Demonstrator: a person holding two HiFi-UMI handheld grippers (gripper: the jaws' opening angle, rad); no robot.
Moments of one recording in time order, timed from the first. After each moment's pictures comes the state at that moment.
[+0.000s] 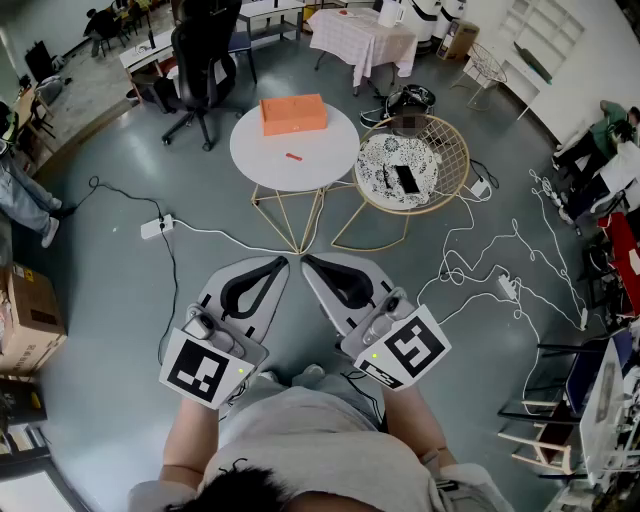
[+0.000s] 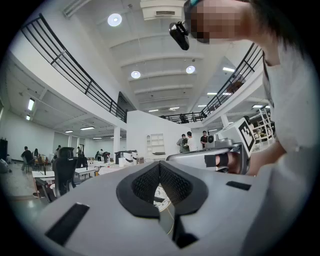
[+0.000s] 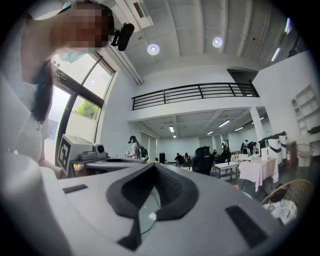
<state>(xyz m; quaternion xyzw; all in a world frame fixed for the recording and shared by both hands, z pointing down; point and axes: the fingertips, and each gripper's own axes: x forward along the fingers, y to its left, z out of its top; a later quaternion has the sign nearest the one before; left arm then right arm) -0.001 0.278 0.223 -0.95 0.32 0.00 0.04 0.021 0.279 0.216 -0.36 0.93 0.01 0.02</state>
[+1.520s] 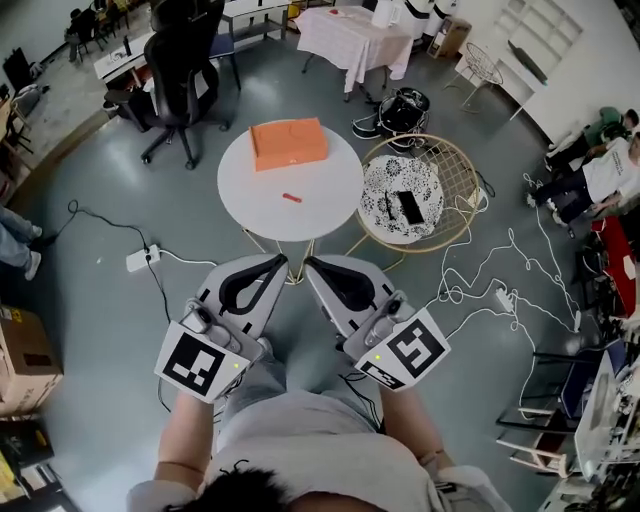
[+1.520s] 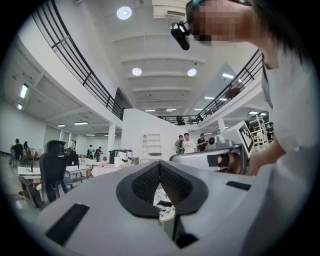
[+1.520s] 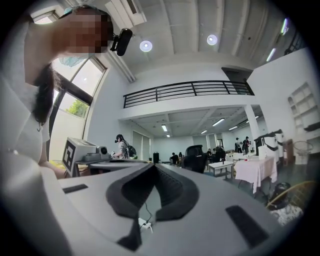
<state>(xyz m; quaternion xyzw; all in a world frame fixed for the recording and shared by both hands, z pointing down) -0.007 0.077 0.238 -0.96 0.27 0.01 0.02 0.019 0.085 0.231 -0.39 0.92 0.00 0.03</state>
